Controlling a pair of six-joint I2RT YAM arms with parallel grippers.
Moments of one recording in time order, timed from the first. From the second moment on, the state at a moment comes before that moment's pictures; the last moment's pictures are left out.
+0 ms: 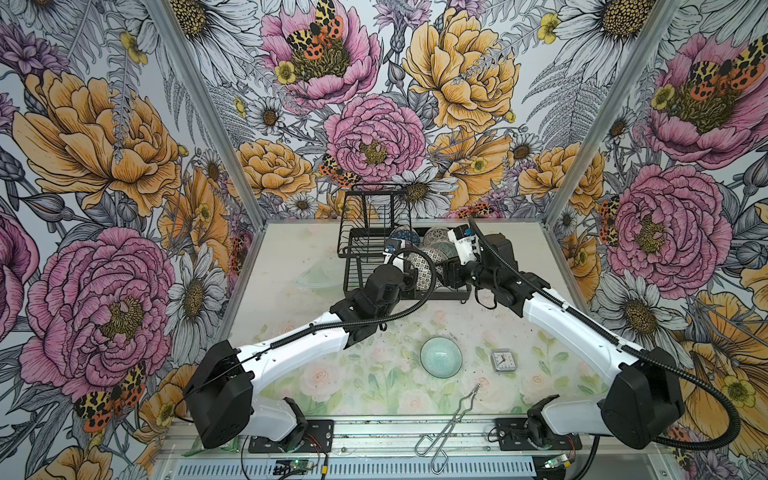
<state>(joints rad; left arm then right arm) -0.87 1.39 0.99 0.11 -0.43 -0.34 0.44 1.36 1.08 -0.25 -0.30 0.20</state>
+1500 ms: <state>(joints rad) -0.79 1.22 0.96 -0.08 -0.34 -0.22 0.44 1.49 1.12 -0.18 0.00 -0.04</state>
